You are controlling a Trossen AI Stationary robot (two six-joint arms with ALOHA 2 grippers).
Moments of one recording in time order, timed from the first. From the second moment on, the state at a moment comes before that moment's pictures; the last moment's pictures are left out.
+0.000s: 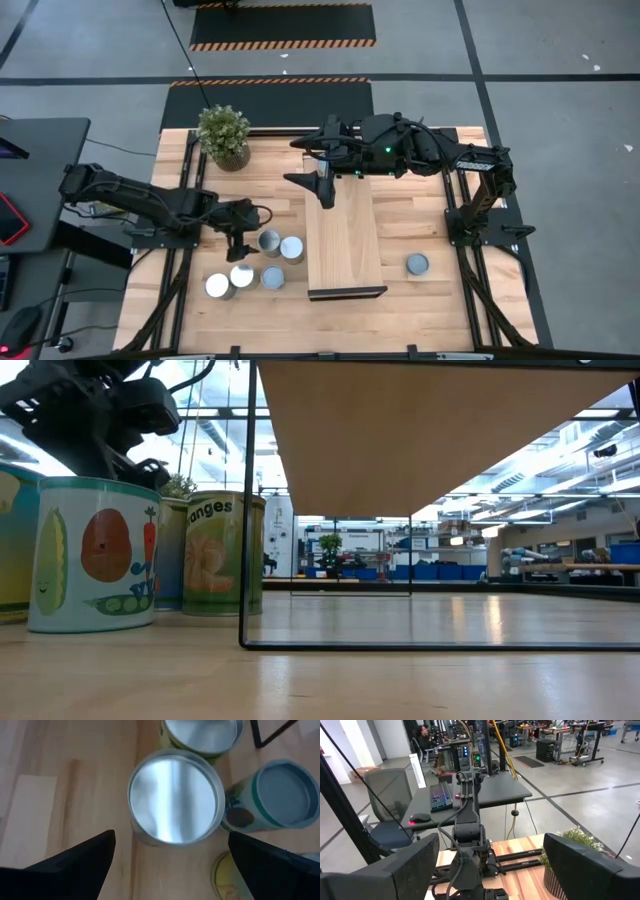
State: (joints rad) left arm -0.16 1.02 0.58 -0.47 0.02 -0.21; right arm 0.10 1.76 2.16 -0.53 0.19 0.14
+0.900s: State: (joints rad) left arm -0.24 1.21 0.58 -0.30 -0.11 -0.25; right arm 0.10 1.76 2.16 -0.57 0.19 0.19
